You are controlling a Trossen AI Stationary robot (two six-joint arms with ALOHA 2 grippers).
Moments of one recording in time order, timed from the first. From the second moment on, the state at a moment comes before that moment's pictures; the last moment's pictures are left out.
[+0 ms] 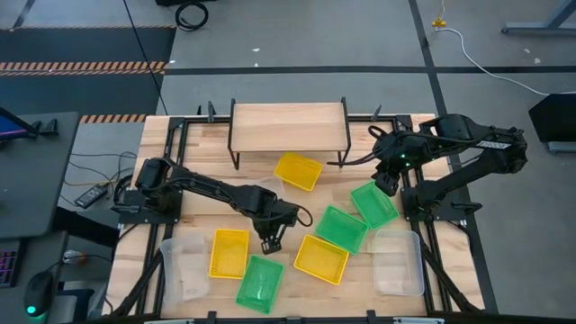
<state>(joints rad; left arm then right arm) -0.21 1.91 1.51 -0.95 0.13 -0.51 0.08 1.15 1.52 -1.49 0.11 0.63</state>
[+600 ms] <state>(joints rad) -0.20 1.91 2.22 -1.39 -0.08 -0.45 0.08 1.15 1.52 -1.49 0.11 0.57</state>
